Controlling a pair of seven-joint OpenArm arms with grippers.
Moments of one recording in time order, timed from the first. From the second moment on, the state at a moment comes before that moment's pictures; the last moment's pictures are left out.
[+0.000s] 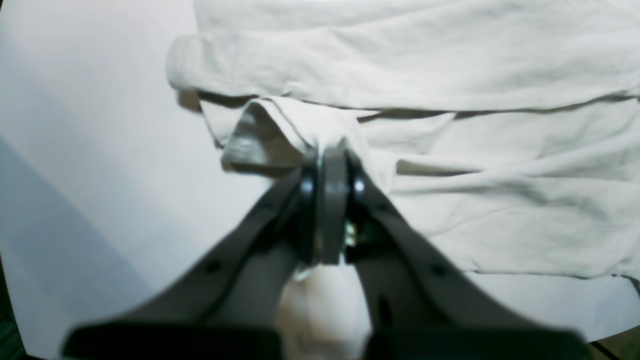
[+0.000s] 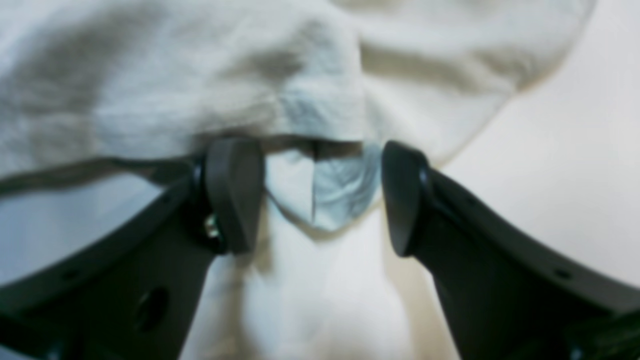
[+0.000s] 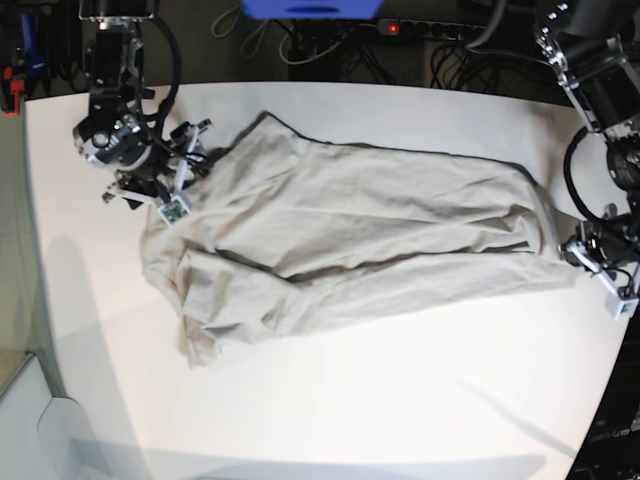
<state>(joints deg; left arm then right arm) -12.4 -23.0 -29.2 85.1 -29.5 -24.8 79.9 -11.5 6.0 9.6 96.4 -6.0 39.4 -47.9</state>
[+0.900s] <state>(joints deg) -25.2 -19.6 -29.7 84.3 -28.1 -24.2 80.2 6.6 8.4 10.7 101.7 -8.7 39.7 -58.7</state>
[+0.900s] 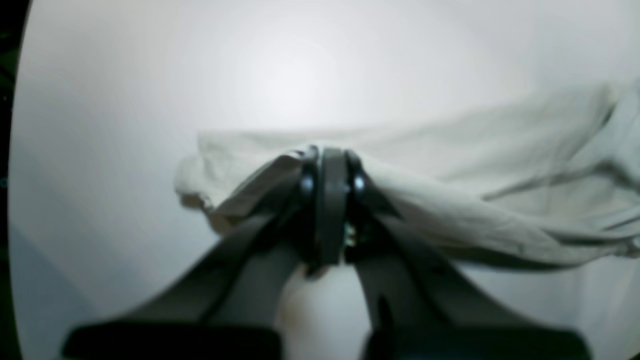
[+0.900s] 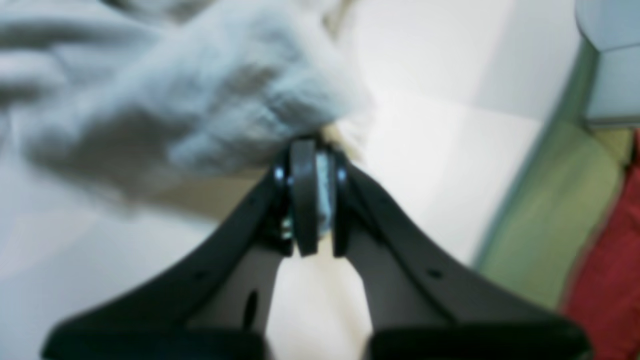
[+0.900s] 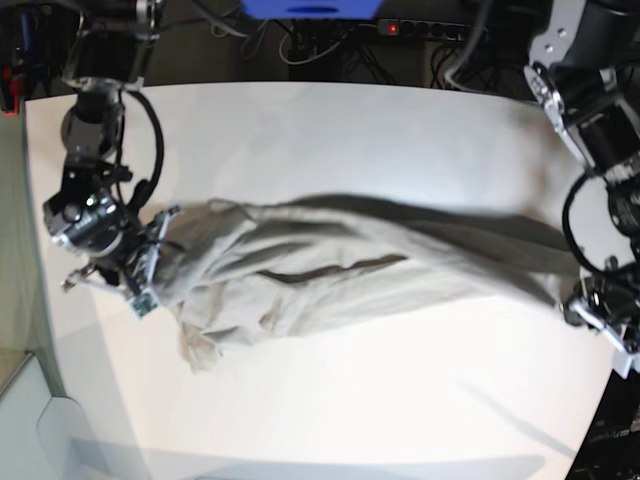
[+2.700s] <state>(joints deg) -19.7 -28.6 -27.1 71.7 -61.4 -24.2 68.2 2.3 11.7 23.9 114.2 1.7 39.7 -56.3</state>
